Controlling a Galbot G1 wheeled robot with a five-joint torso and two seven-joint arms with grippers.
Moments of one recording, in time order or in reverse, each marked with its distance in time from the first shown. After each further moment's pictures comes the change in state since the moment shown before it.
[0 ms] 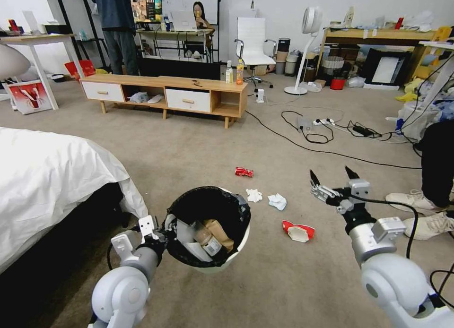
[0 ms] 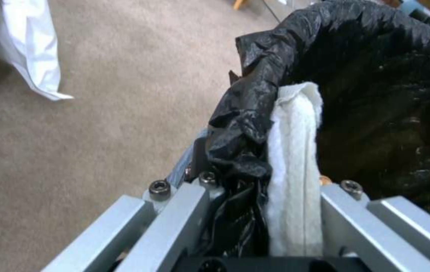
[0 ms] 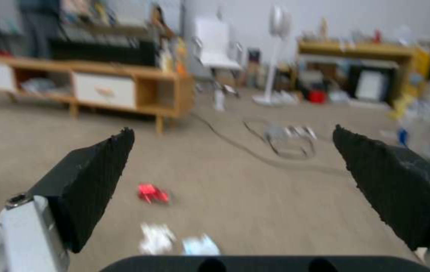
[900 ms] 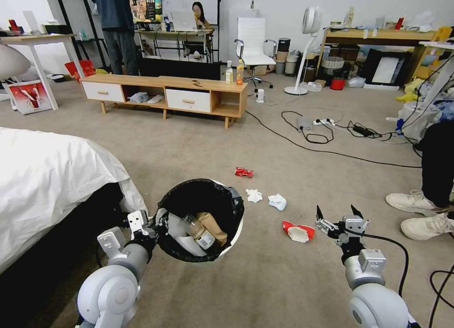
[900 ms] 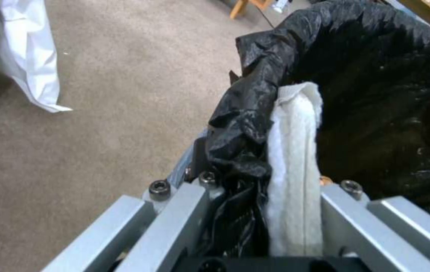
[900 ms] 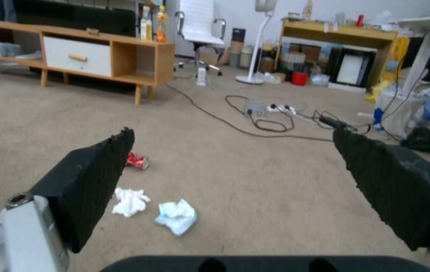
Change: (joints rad) left arm 0.003 0.016 -0.013 -0.022 -0.019 0.001 0.001; right arm -0.056 0.067 -0.006 -0.118 -0.118 0.100 -0.033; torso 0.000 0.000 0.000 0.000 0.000
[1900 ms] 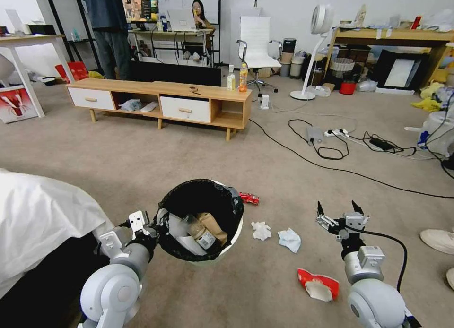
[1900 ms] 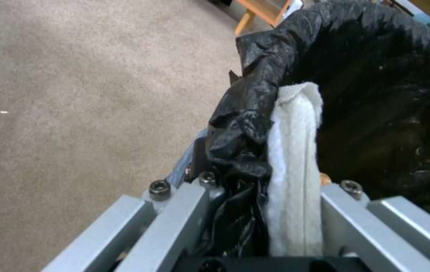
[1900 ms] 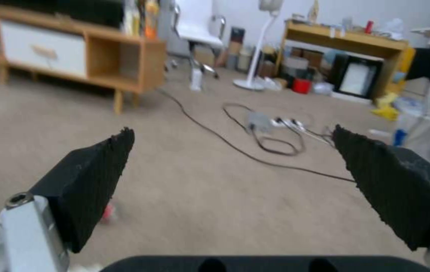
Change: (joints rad) left arm -0.007 -0.007 -0.001 0.019 0.005 0.000 -0.001; right arm 0.016 -0.003 0.002 -0.041 -0.068 -0.029 0.005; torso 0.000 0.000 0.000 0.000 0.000
